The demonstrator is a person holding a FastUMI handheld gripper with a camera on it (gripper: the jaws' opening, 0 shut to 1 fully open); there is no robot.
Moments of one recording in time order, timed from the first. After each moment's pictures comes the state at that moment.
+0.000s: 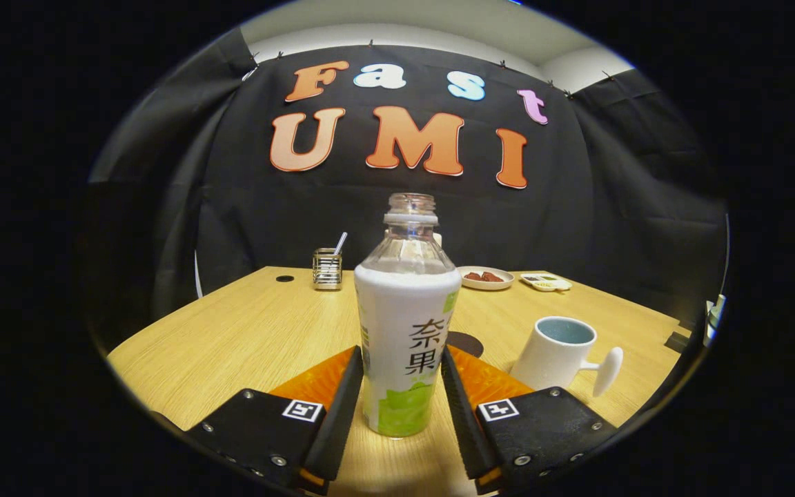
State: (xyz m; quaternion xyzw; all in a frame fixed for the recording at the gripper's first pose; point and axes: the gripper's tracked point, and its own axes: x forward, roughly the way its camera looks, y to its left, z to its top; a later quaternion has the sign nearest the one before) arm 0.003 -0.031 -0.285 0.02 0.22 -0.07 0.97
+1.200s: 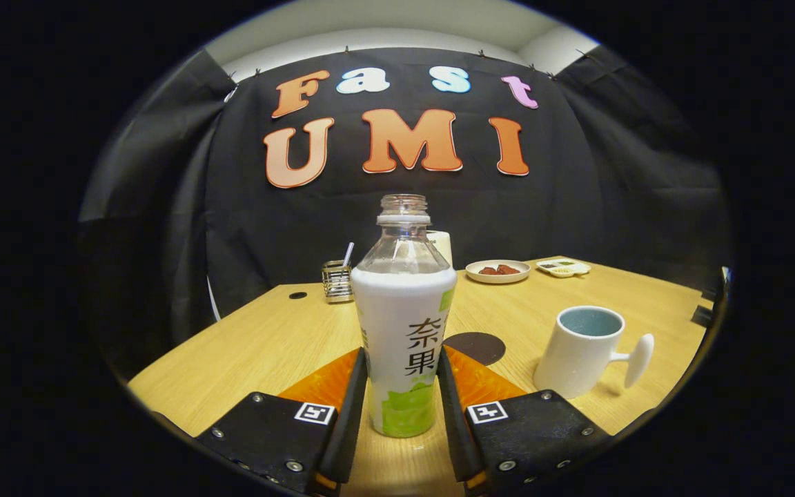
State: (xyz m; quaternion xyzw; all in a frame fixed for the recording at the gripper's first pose) arm 0.019 -0.023 -0.286 0.12 0.20 -0.05 0.97
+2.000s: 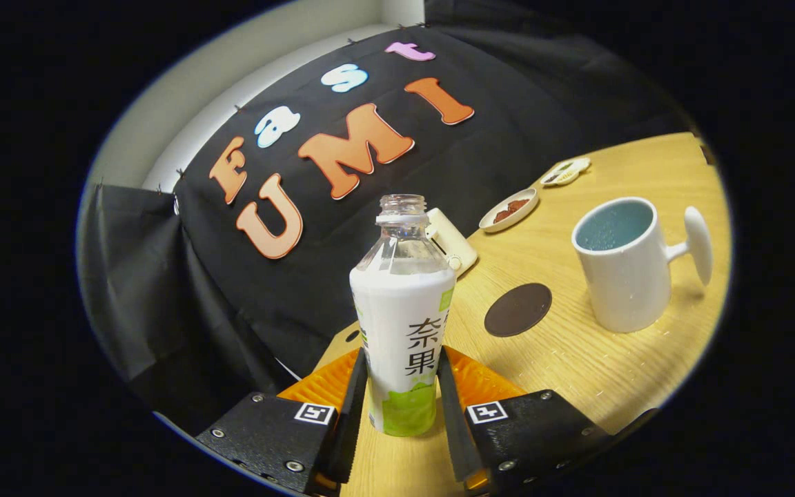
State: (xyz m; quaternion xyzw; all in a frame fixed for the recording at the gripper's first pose) arm 0.029 -0.024 -0.287 0.41 0.19 -0.04 0.89
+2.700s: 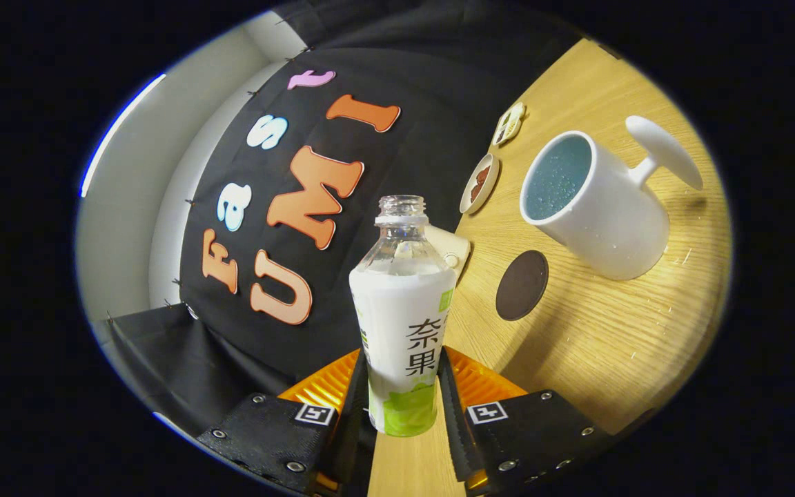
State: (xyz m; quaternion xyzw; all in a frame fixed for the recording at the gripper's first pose) arm 0.038 -0.049 -0.271 0.61 0.15 -0.07 0.78
